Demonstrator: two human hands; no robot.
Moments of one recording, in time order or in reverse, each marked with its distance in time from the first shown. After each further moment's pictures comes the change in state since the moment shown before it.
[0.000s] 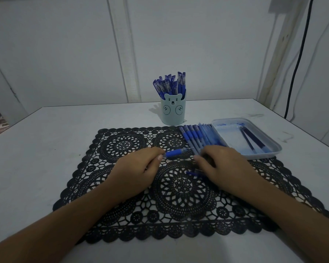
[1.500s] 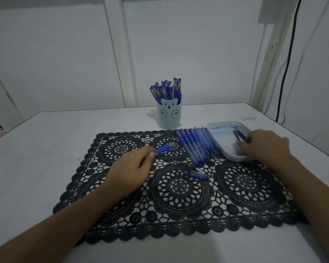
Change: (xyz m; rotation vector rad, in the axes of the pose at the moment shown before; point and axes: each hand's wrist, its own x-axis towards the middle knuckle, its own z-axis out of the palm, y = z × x) left_hand 0.003 -0.006 0.001 -0.060 0.012 -0.198; right_hand 0.028 0.101 -0.028 -0.415 -0.022 0.609
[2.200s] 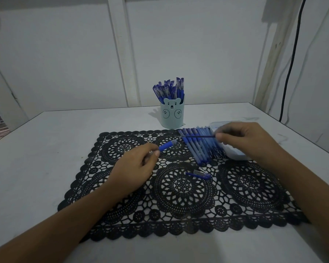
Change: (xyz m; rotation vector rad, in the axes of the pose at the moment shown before) left_hand -0.001 -0.002 0.001 -0.083 0.030 0.033; right_hand -0.044 -0.038 -0.038 1.013 -0.125 -0.438
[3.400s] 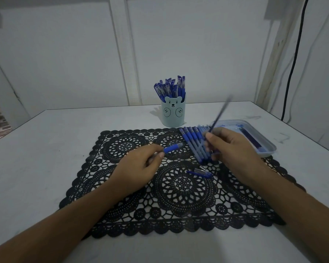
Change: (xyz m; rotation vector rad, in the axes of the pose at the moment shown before) left_hand 0.000 -0.003 0.002 -0.002 -0.079 0.093; right_hand -0.014 -0.007 0.044 0.463 0.047 0.183
